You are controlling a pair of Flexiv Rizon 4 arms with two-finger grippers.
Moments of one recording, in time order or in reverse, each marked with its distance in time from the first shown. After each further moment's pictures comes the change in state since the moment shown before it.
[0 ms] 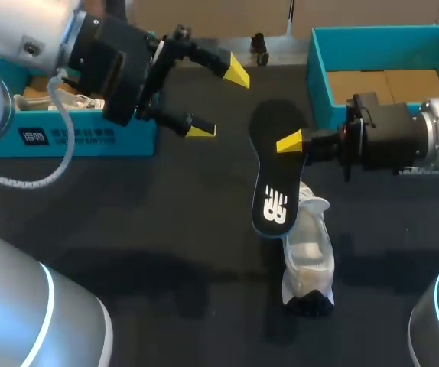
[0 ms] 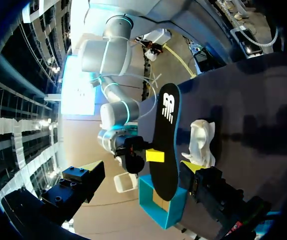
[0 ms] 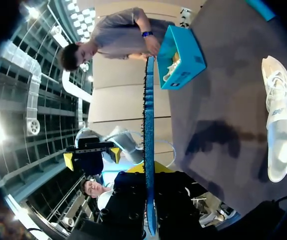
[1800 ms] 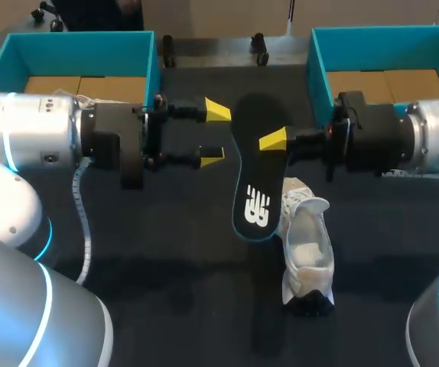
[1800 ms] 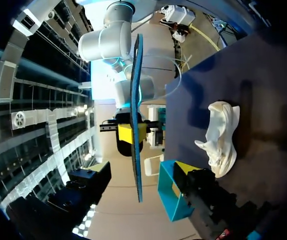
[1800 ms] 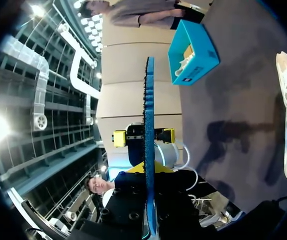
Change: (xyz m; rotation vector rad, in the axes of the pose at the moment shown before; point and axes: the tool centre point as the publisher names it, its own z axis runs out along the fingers) left arm 0.065 0.027 0.028 -0.151 -0.362 -0.006; right arm 0.026 -0.020 0.025 0.024 0.079 -0.029
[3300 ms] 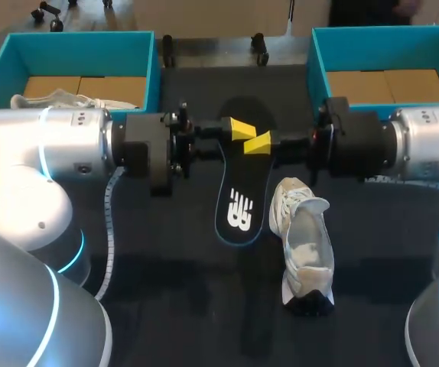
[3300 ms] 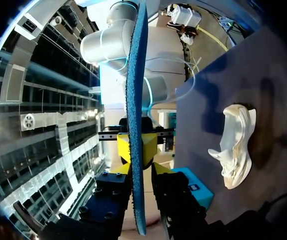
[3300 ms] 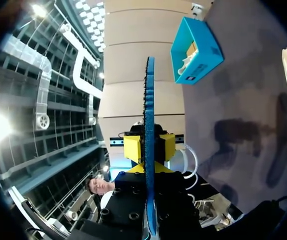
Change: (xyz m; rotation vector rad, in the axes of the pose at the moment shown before) left arm -0.001 -0.010 0.036 0.044 -0.086 -0.010; right arm -0.002 0.000 0.018 -0.008 0.020 -0.005
